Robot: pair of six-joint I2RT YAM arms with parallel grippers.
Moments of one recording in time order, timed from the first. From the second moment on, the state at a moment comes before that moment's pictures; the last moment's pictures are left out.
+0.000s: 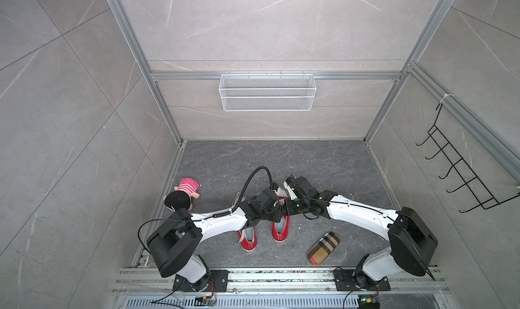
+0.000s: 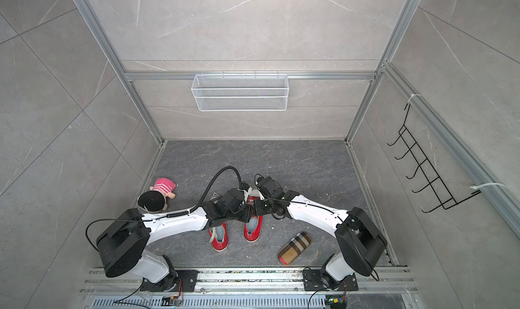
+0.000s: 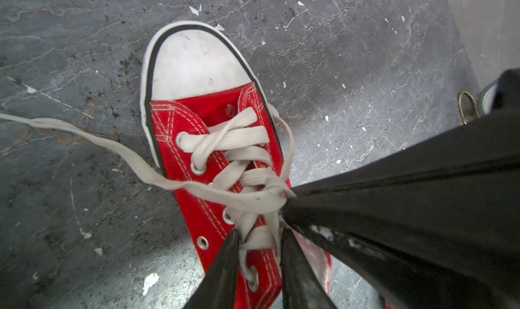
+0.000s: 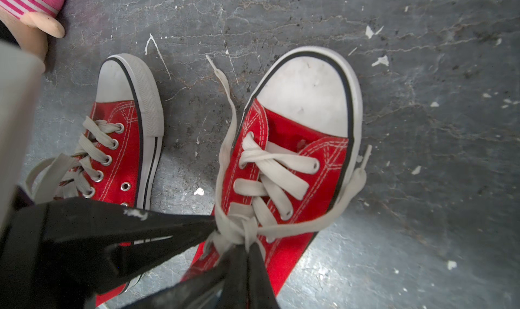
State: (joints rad) left arm -0.91 1.54 0.82 -0.11 0.03 -0.54; right arm 0.76 1.53 0.95 -0.37 -0.11 0.50
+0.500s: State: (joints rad) left arm -0.91 1.50 0.78 -0.05 0.01 -0.54; right arm 0.76 1.47 0.95 -0.53 0.03 0.48
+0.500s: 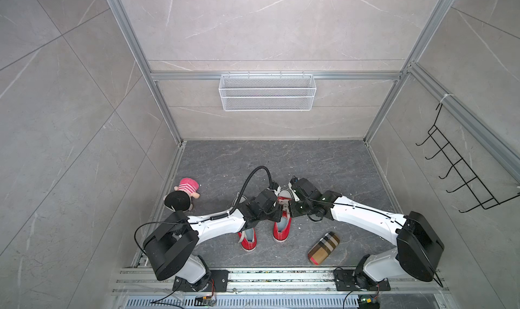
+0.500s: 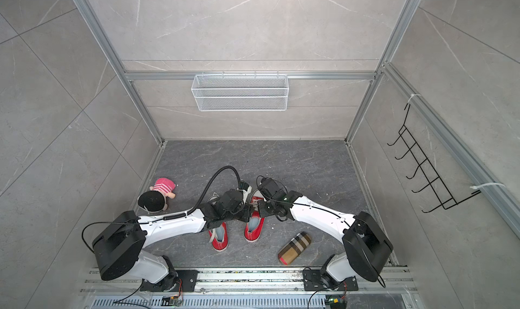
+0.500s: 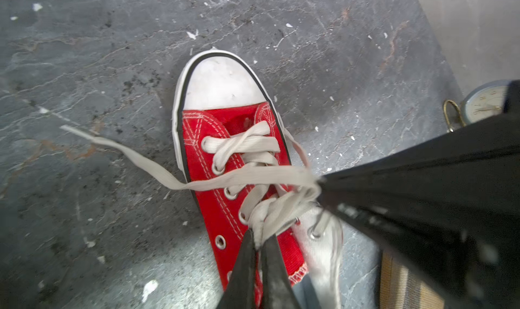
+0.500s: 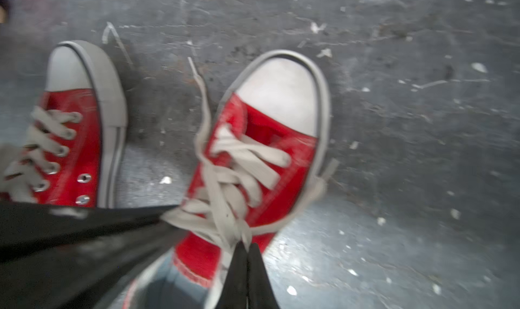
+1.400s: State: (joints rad) left arm -0.89 1.49 0.75 -0.01 0.04 -0.59; right arm 0.79 1.48 0.92 -0.44 -0.07 0.43
